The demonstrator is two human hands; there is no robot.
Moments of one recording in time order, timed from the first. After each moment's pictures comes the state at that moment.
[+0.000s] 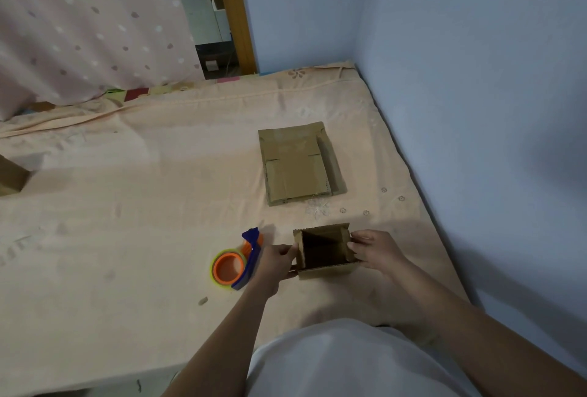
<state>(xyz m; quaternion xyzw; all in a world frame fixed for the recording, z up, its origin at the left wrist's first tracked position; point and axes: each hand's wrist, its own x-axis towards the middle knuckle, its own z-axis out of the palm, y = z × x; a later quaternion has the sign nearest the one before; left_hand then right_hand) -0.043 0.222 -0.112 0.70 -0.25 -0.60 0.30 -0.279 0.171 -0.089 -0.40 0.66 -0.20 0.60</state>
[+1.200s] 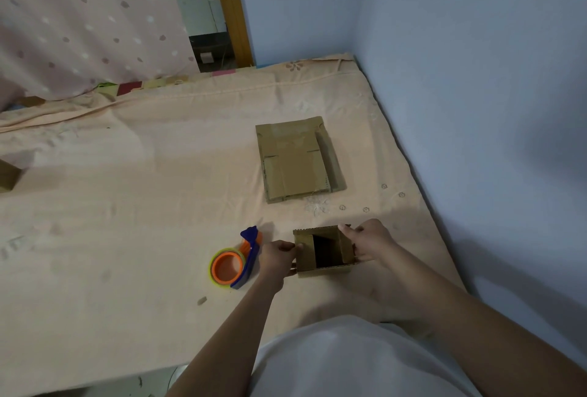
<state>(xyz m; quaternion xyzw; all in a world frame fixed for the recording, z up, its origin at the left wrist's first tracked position) -0.049 0.210 -0.116 0.73 -0.20 -0.57 0.30 -0.257 0.146 -0.079 -0.44 0.73 -0.10 0.52</state>
